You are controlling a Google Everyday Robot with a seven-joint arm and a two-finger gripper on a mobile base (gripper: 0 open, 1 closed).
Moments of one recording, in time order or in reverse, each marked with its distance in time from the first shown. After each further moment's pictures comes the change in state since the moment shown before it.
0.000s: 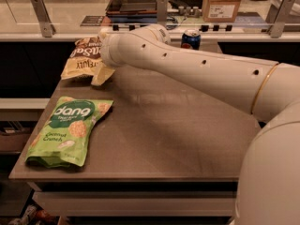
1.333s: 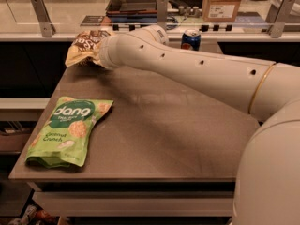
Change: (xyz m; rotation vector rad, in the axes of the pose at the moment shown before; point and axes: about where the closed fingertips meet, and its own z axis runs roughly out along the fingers) arm -0.003 0.003 0.002 -0.005 -0.004 -0.002
